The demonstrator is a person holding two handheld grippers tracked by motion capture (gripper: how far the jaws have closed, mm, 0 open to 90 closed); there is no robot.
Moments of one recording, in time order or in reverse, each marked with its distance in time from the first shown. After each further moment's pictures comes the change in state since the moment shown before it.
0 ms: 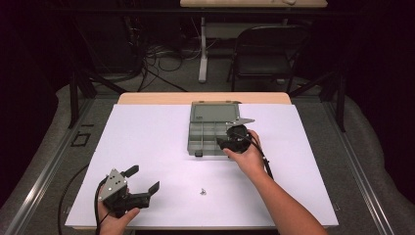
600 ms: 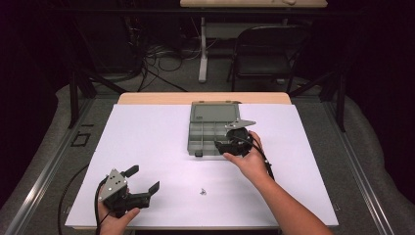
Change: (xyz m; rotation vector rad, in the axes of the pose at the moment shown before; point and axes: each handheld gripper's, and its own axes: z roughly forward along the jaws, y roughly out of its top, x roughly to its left) left arm -0.001 0.000 0.000 -0.006 0.003 -0.002; right arm 0.015 0.004 -0.026 -0.019 0.022 -0.067
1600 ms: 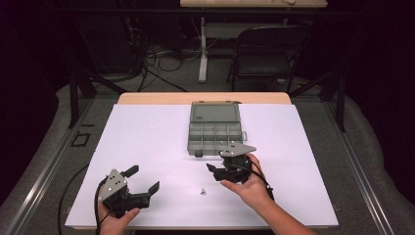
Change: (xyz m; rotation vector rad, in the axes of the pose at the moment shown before) left arm 0.000 0.000 0.000 -0.004 0.001 0.000; right arm 0.057 -0.032 -0.046 -0.072 0.126 -0.100
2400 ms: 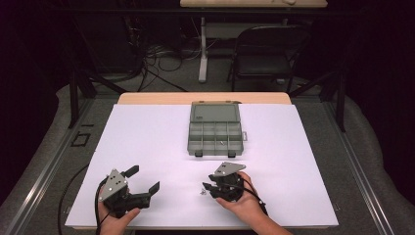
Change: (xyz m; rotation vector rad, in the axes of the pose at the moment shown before) left arm 0.000 0.000 0.000 0.006 -0.002 0.002; right arm 0.029 -0.045 0.022 0.091 0.112 -0.001
